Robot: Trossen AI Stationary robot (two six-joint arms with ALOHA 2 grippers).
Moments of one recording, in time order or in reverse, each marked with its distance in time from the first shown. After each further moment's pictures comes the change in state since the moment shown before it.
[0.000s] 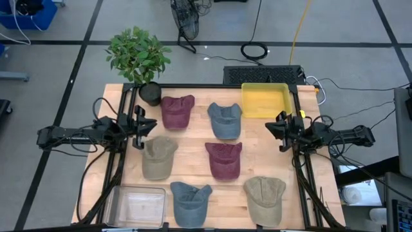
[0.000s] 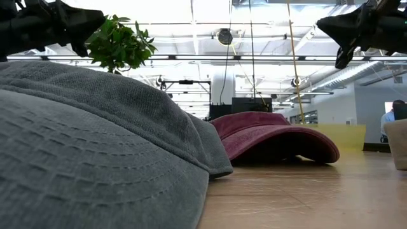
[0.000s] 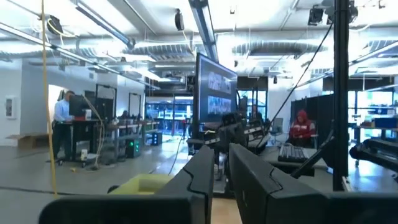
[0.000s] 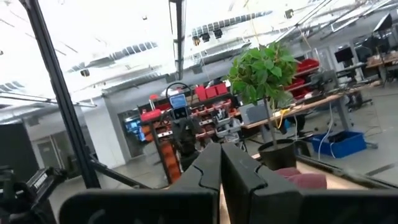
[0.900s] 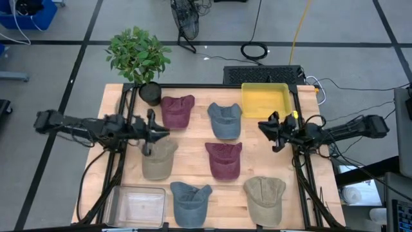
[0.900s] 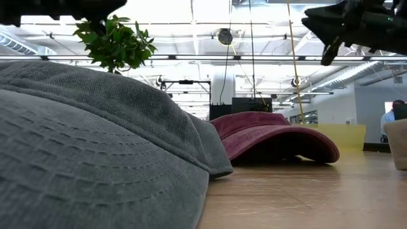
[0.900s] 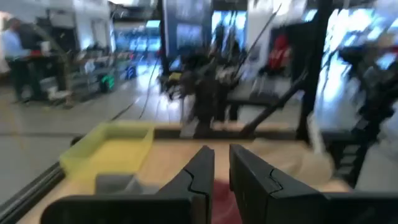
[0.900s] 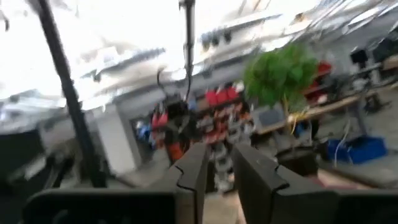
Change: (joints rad) left arm -0.230 0.397 0.376 -0.328 -0.135 0.016; right arm 0.002 0.609 0.006 0.632 -0.042 0.011
